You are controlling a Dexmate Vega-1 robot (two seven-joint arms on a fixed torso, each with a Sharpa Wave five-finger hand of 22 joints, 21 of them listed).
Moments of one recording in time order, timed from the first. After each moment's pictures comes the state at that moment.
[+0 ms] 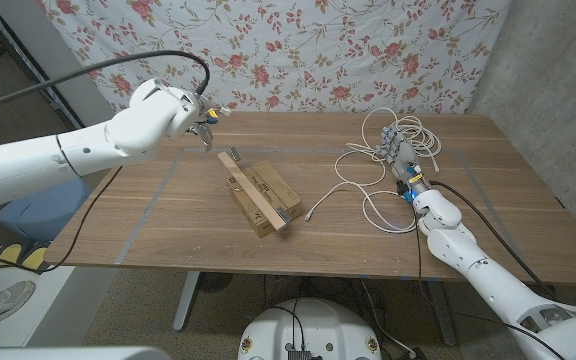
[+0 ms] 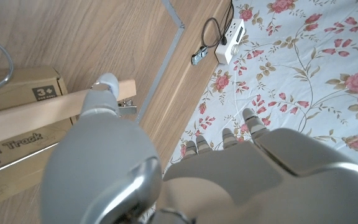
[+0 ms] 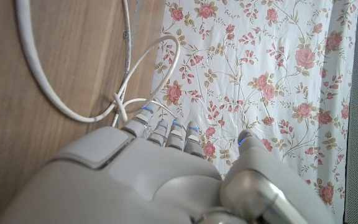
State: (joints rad) left arm 0.05 1.19 1.23 -2.14 1.13 0.50 -0.92; left_hand 0.79 -0.18 0.17 -0.15 0.56 -0.17 -0.11 0.18 0.20 -0.17 -0.14 0.20 0.21 -0.17 0.09 0.18 0.17 -0.17 0.19 0.45 0.18; right arm -0.86 -0.44 -0.34 -1.19 0.69 0.45 0.13; right_hand 0.15 0.06 0.25 0.04 0.22 0.10 -0.03 0.19 0.18 0.08 -0.01 0.20 0.18 -0.05 -0.04 0.19 0.18 0.10 0.06 0.20 0.18
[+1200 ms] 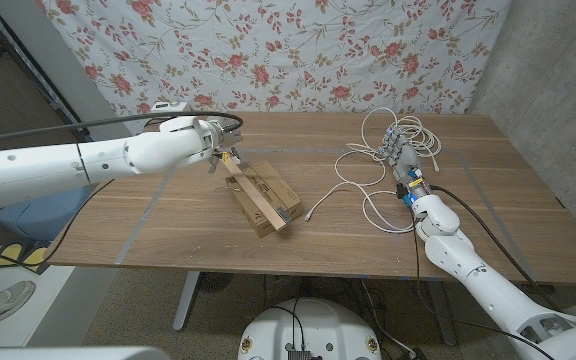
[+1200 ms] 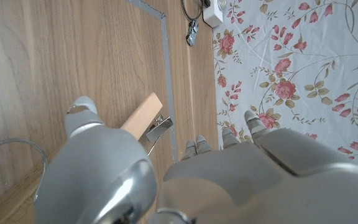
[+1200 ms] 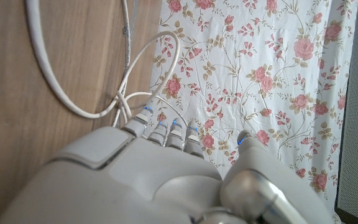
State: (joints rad) left arm -0.09 1.17 1.50 -2.04 1.39 0.16 -0.81; left_hand 0.65 -0.18 -0.08 -0.10 0.62 -0.17 -0.07 0.20 0.21 -0.17 -0.14 0.21 0.21 -0.17 0.09 0.19 0.18 -0.17 0.20 0.40 0.19; right arm -0.89 -0.43 -0.34 -1.22 0.69 0.48 0.07; right_hand 0.15 0.06 0.25 0.04 0.22 0.11 -0.02 0.19 0.18 0.08 -0.01 0.20 0.18 -0.04 -0.04 0.19 0.18 0.10 0.06 0.20 0.18
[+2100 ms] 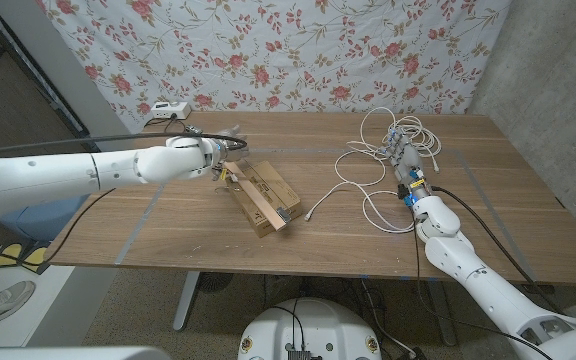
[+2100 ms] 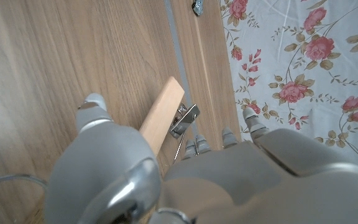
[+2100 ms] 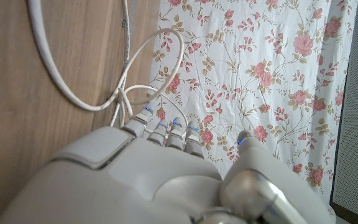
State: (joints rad) left arm -0.10 1.10 1.61 -1.87 1.46 0.09 -0.62; left_hand 0.76 -0.07 -0.10 -0.13 0.66 -0.17 -0.08 0.24 0.21 -0.17 -0.14 0.26 0.21 -0.17 0.02 0.20 0.18 -0.09 0.13 0.43 0.19; right arm -0.90 -0.42 -0.33 -1.22 0.68 0.50 0.06; right_hand 0.15 0.06 0.24 0.04 0.22 0.11 -0.03 0.19 0.18 0.09 -0.01 0.20 0.18 -0.04 -0.03 0.19 0.18 0.10 0.06 0.20 0.18
